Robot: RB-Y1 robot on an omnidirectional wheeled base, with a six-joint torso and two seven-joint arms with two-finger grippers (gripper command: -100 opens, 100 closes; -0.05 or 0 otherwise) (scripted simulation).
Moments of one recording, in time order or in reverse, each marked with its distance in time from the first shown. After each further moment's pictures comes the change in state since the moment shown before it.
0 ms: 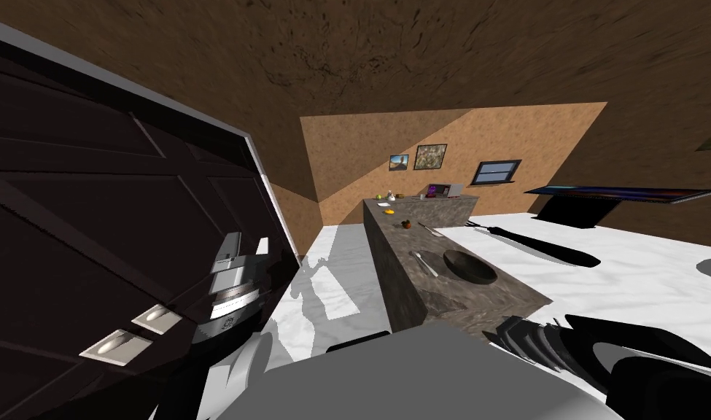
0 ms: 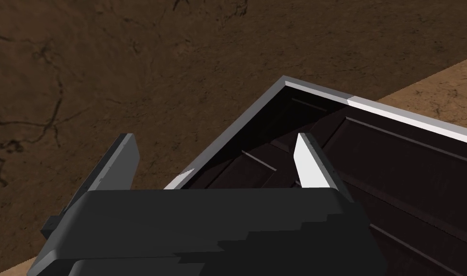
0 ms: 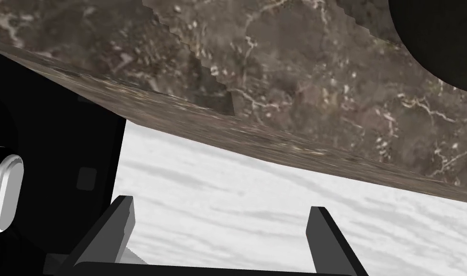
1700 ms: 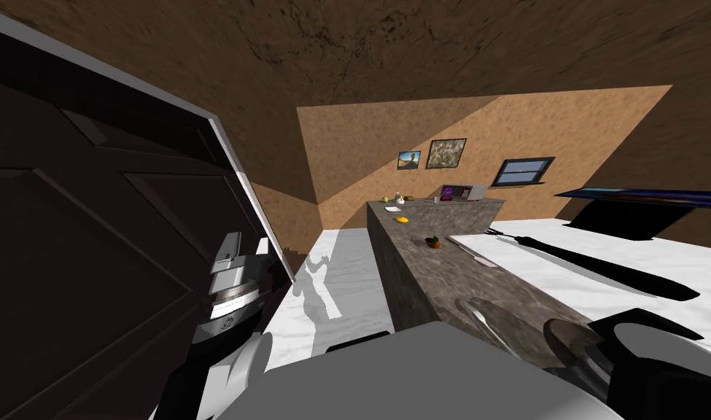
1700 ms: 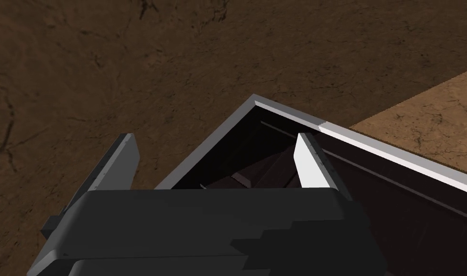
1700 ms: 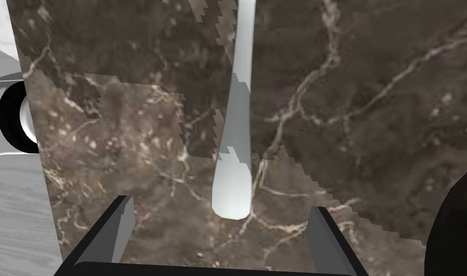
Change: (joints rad) left arm 0.000 0.000 0.000 0.000 0.000 0.000 0.000; right arm 0.011 -0.180 -0.056 0.183 -0.270 0.427 -0.223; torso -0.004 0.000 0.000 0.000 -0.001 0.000
